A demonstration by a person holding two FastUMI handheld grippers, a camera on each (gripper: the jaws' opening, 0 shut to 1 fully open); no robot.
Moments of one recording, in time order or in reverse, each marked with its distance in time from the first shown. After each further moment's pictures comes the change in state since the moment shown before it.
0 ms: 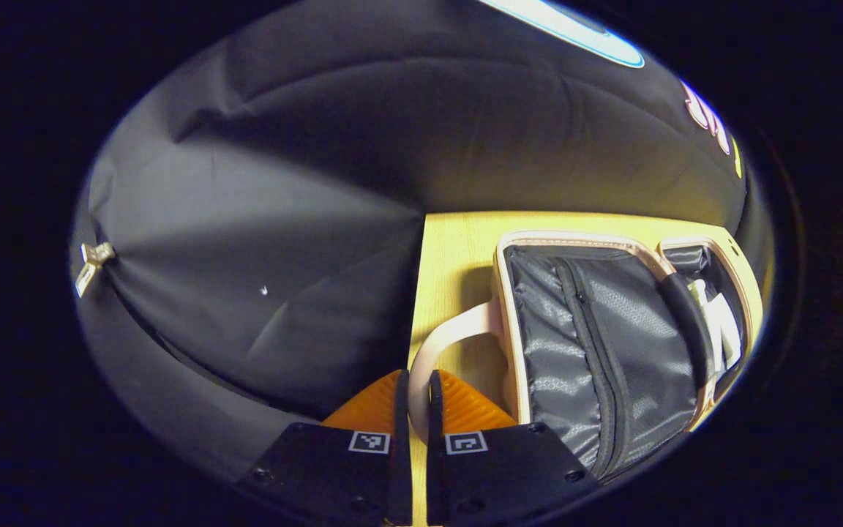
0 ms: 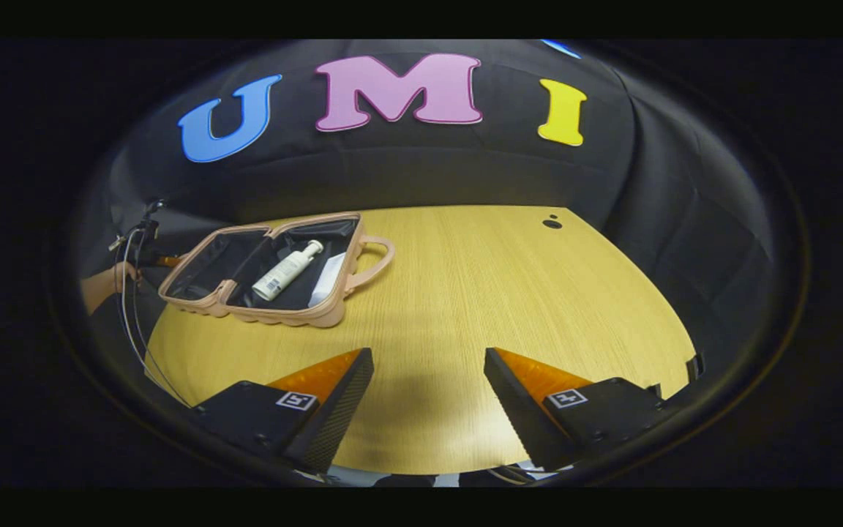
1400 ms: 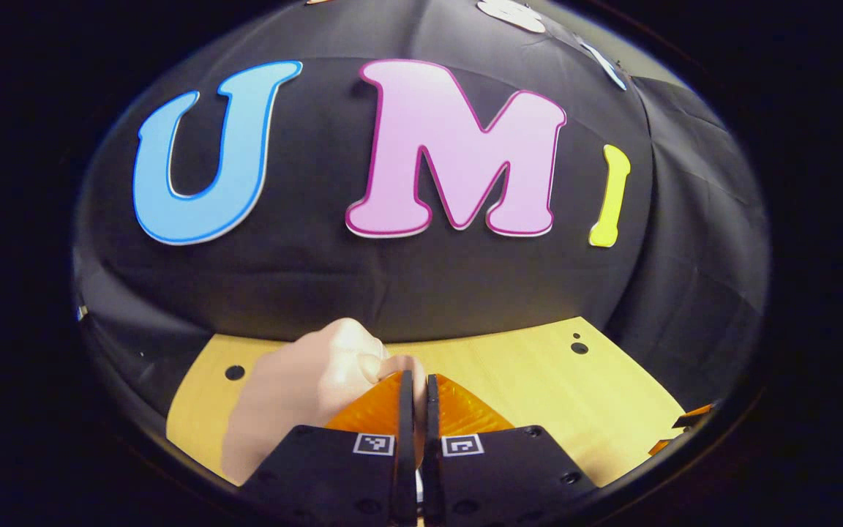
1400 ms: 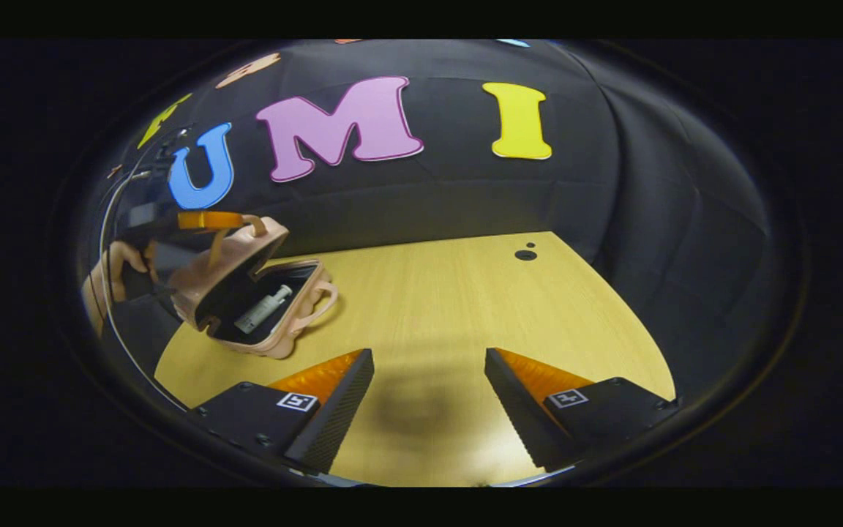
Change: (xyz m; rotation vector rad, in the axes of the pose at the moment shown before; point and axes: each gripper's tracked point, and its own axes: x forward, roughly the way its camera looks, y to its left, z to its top) left arm -0.190 -0.498 0.143 -0.038 -0.322 -0.309; right arm 0.014 -0.151 0.070 0.057 -0.115 0.121
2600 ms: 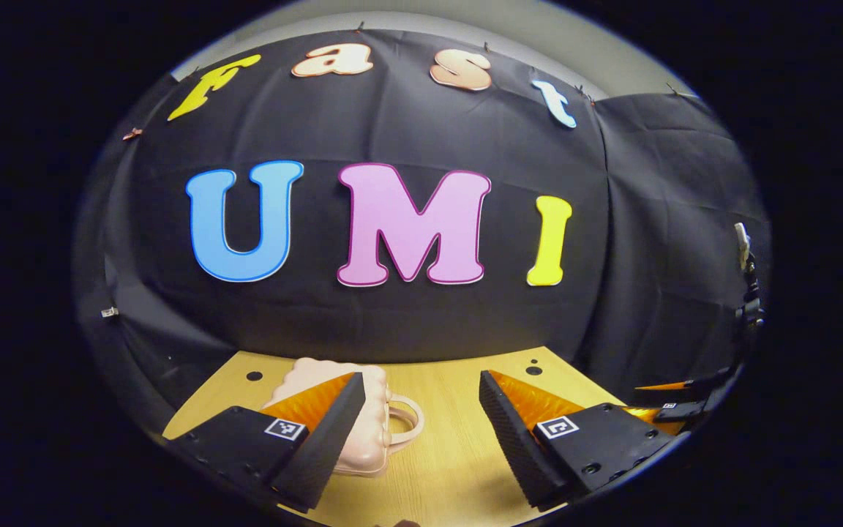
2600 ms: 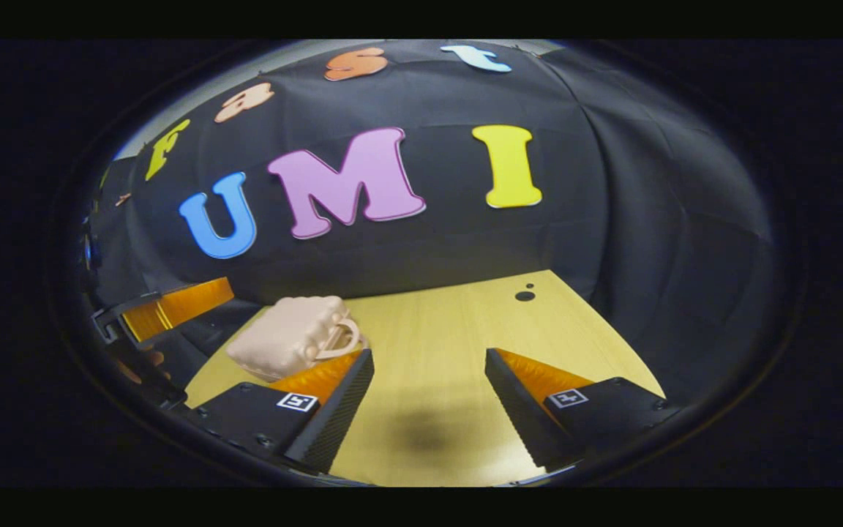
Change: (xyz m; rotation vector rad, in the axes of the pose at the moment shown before) left arm -0.222 -0.080 0.029 -0.005 -0.277 0.041; right arm -0.089 0.040 0.082 0.047 -0.227 0.073
